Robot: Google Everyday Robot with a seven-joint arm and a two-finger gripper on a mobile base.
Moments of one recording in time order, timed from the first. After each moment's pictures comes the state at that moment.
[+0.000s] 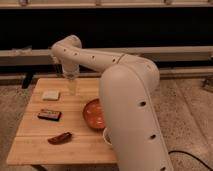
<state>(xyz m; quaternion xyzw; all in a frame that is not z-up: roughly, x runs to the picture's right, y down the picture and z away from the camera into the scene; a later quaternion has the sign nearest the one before) -0.201 -0.026 0.815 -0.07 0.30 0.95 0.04</state>
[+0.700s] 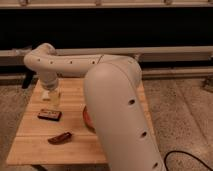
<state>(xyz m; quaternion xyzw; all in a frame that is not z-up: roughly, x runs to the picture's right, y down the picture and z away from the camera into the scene) -0.296 0.037 0.764 -0.12 0.30 0.93 0.19</state>
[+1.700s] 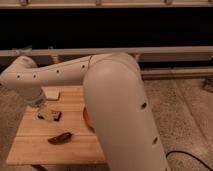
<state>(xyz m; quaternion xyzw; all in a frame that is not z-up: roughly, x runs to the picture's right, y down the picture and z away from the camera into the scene) -0.304 0.107 0.694 -0.15 0.30 0.87 0.35</state>
